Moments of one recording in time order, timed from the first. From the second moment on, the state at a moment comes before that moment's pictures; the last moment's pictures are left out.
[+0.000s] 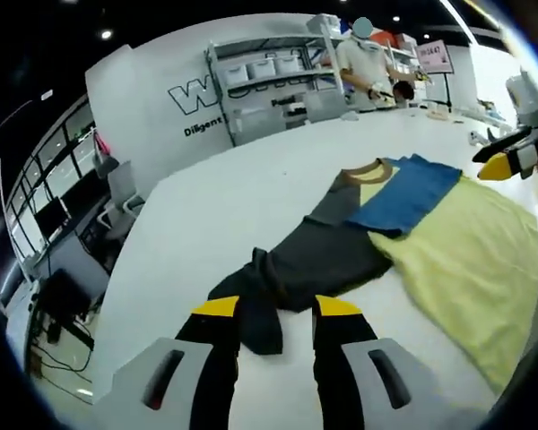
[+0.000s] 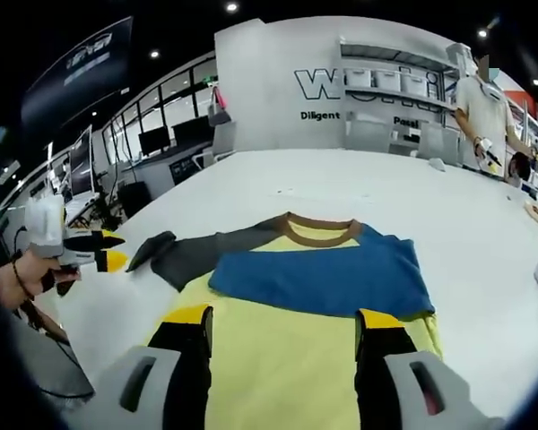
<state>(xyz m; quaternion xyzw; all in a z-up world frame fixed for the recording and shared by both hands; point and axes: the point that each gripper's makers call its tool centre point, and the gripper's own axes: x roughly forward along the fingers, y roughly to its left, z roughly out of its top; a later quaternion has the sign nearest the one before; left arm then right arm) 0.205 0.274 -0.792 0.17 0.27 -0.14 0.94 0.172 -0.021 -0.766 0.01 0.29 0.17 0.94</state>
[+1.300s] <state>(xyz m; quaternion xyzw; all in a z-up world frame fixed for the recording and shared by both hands) 0.215 0.320 -0.798 0.16 0.27 -0.10 0.94 0.125 0.042 -0.781 0.01 0.33 0.27 0.90</state>
